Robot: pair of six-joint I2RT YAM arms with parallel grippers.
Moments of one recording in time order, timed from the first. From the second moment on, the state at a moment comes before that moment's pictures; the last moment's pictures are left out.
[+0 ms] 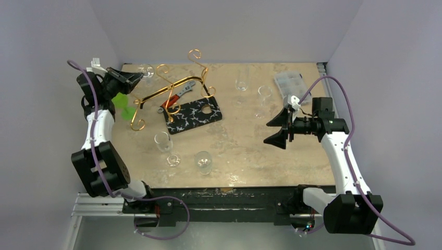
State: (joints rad) left arm 0.41 1.47 1.10 0.22 0.81 -1.08; right arm -0.04 1.09 0.97 -0.87 -1.25 -0.75
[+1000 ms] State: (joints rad) left arm 0.45 1.36 0.97 0.19 0.75 -1.04; right arm -0.03 1.09 0.97 -0.87 -1.25 -0.75
